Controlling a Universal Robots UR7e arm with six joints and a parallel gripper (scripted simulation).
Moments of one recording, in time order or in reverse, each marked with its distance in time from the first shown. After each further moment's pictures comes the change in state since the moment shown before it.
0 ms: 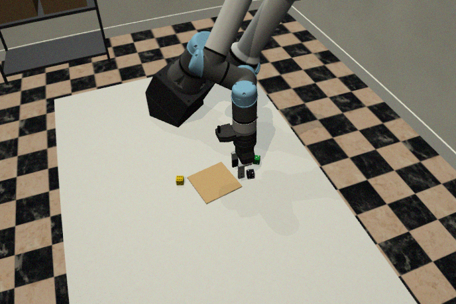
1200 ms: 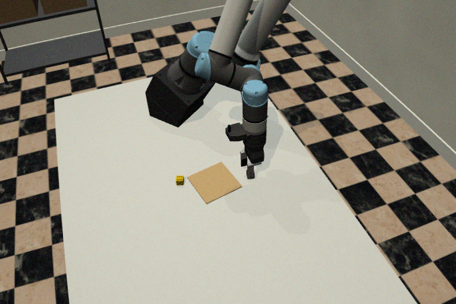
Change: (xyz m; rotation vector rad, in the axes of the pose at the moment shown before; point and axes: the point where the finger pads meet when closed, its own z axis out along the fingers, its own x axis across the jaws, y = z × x) arm -0.008 0.030 0.000 0.003 0.001 0.001
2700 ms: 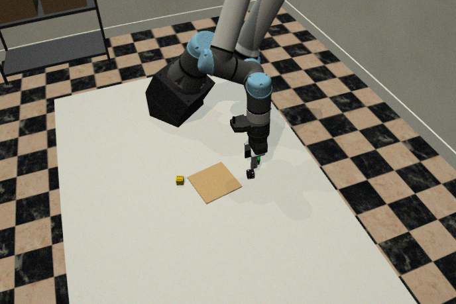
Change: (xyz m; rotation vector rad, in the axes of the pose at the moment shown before) arm 0.035 0.028 0.002 -0.001 0.001 0.000
